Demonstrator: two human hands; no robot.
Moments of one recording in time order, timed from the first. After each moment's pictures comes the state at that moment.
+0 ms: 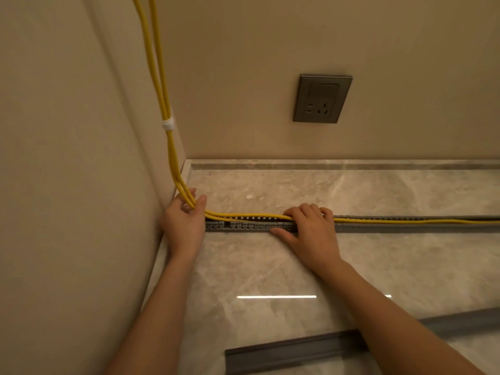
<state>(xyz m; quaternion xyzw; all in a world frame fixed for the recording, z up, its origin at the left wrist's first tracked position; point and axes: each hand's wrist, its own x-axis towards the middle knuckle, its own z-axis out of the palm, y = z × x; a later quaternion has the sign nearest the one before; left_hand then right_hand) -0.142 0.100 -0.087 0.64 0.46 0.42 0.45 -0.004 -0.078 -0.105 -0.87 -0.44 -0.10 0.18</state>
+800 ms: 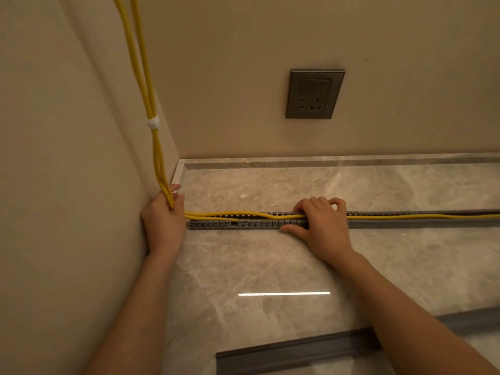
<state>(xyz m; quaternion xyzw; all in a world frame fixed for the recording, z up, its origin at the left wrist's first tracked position) -0.153 0.117 -0.081 0.75 0.46 0.40 0.28 0.030 -0.095 -0.104 -0.87 -0.45 -0.12 0.18</state>
